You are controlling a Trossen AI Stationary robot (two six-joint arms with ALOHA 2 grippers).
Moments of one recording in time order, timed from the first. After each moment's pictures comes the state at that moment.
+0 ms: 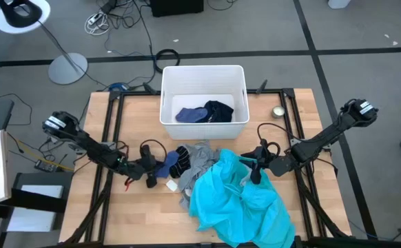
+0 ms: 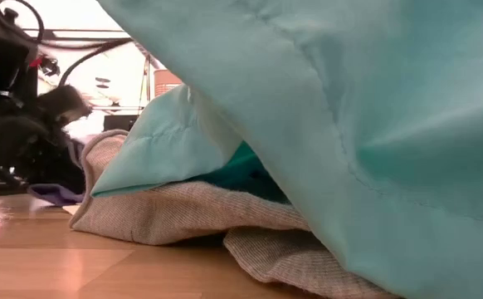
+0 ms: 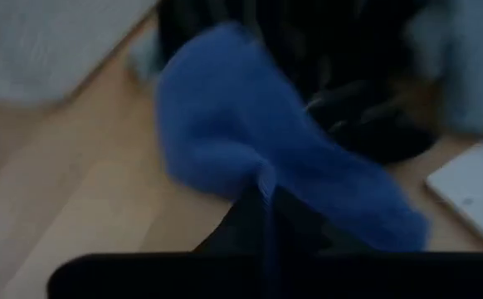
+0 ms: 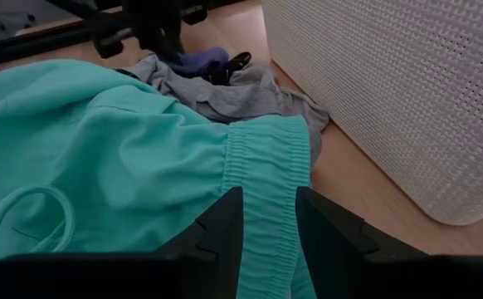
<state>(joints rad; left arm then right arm) -0.47 1.38 0.12 0.57 -0.60 -0.47 0.53 1.05 0.36 0.10 0.73 0.57</state>
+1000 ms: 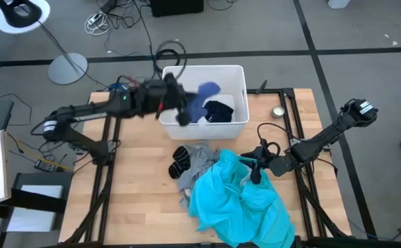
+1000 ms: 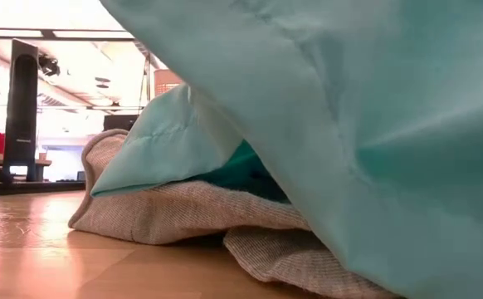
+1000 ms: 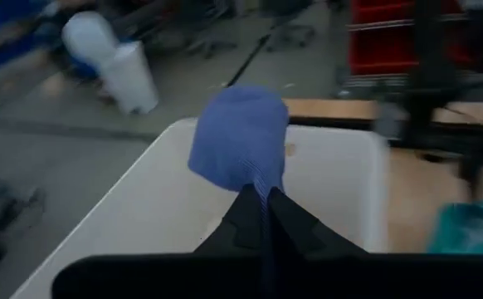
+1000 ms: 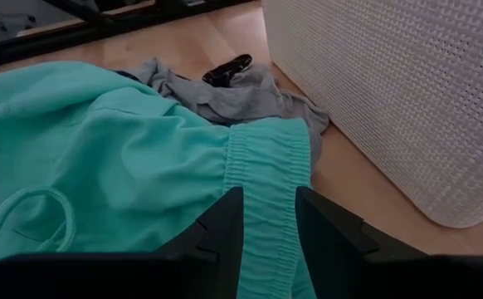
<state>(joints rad) 0.23 1.37 1.34 -0.28 -0.24 0.13 0.53 1.05 0.36 0.10 0.74 0.57</state>
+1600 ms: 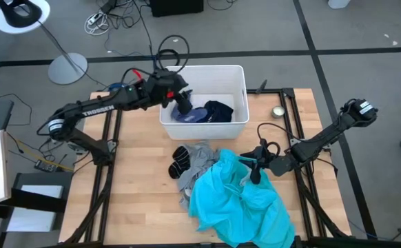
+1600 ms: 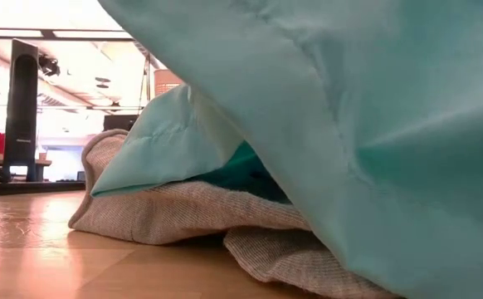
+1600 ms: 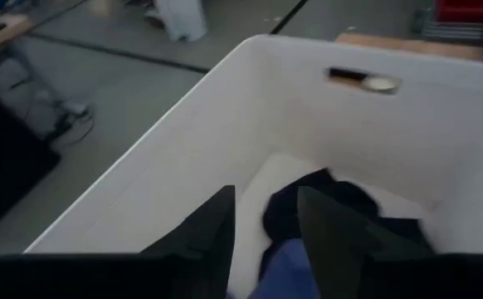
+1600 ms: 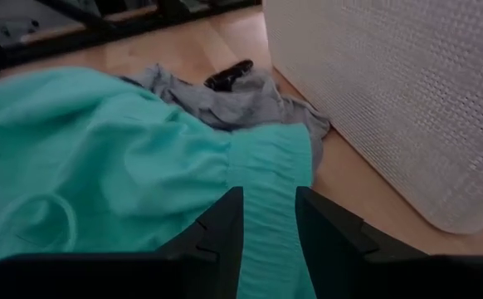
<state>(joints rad) 0.35 1.42 1.35 -0.39 -0.28 0.05 0.53 1.05 0.36 0.12 0.74 0.56</state>
